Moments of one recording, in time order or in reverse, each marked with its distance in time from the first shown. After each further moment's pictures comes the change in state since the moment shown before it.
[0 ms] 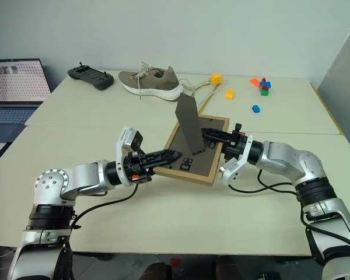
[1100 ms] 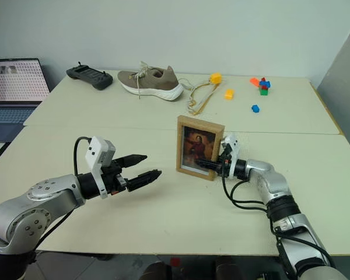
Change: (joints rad) left arm 0.384 0.240 -0.022 -0.630 1.057 -0.497 -0.456; right arm 0.134 0.304 -0.054 0.009 1.251 1.347 0.962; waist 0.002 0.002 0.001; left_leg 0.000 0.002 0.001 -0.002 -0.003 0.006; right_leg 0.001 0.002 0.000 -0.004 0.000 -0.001
